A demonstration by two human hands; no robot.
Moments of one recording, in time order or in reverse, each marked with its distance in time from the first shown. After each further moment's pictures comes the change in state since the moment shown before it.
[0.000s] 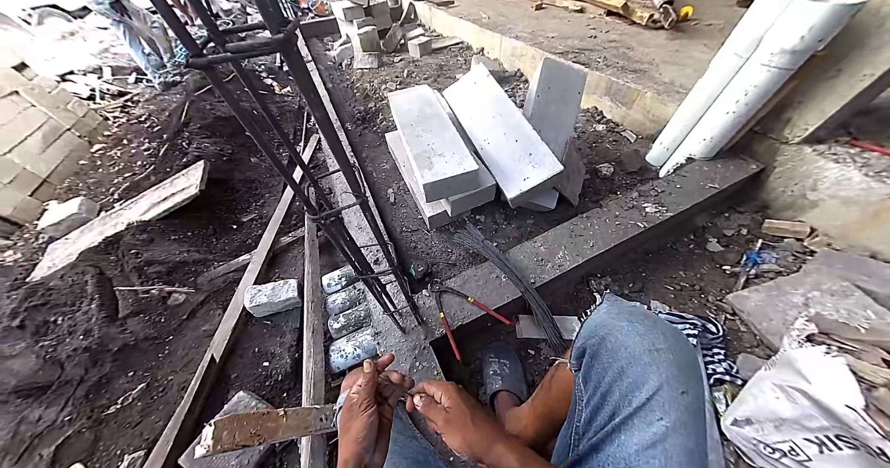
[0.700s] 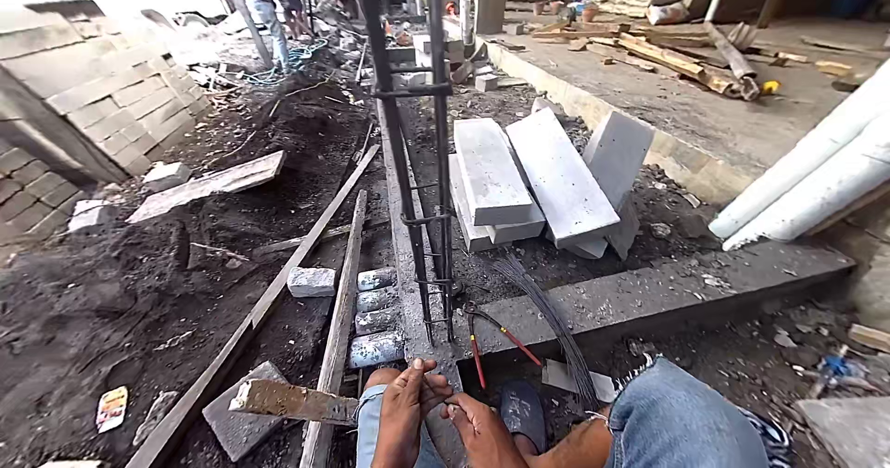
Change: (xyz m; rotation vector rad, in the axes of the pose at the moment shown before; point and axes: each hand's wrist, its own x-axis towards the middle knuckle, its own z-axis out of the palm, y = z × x) left_hand -0.004 0.008 0.015 0.075 0.026 -0.028; right_hand 0.000 -0.001 0.005 -0.323 0.145 0.020
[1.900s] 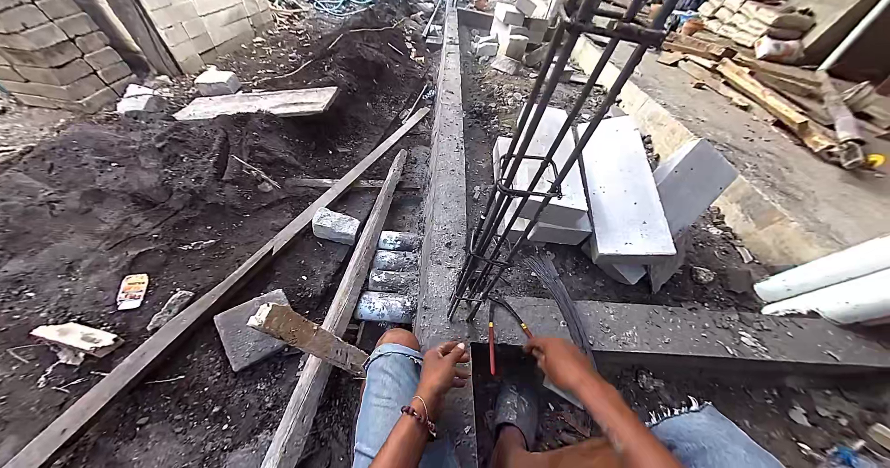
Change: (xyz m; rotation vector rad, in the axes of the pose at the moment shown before) left_hand 0.059 -0.069 -0.016 0.214 0.070 -0.309; right_hand 0.082 0.010 -0.123 -0.904 -0.236 0.310
